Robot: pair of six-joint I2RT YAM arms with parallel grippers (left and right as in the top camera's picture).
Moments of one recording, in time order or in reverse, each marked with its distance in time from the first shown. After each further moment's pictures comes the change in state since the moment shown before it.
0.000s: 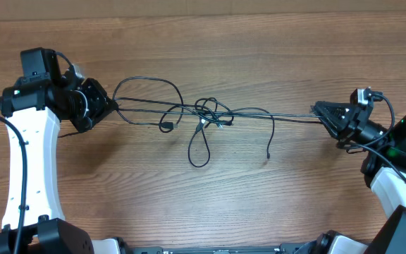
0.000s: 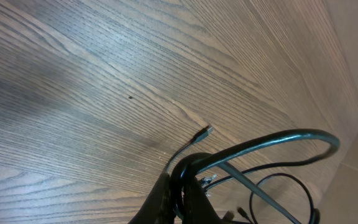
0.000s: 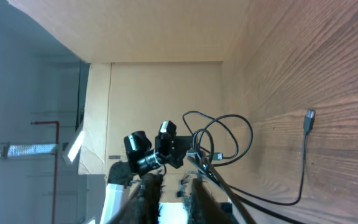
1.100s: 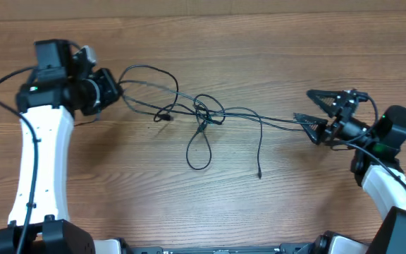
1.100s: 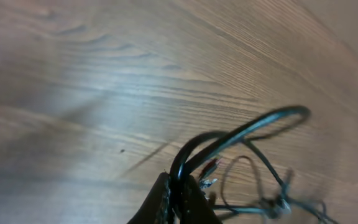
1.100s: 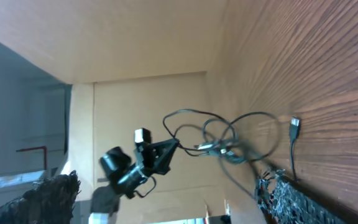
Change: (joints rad) left arm -0.123 0.000 -0.012 0.190 -0.087 0.130; right arm 0.138 -0.001 -0.006 -0.119 0.181 -0.037
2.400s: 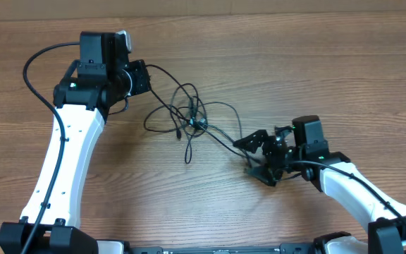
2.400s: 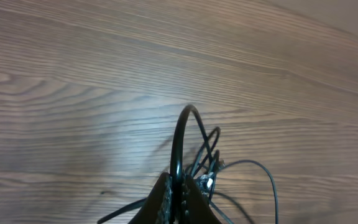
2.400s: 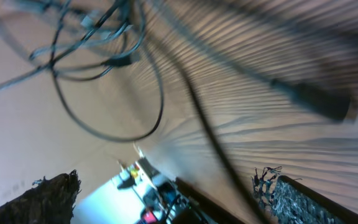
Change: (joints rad) left arm -0.209 0.000 0.002 0.151 -0.174 0.031; right arm 0.574 0.000 0.003 -0.695 0.410 -0.247
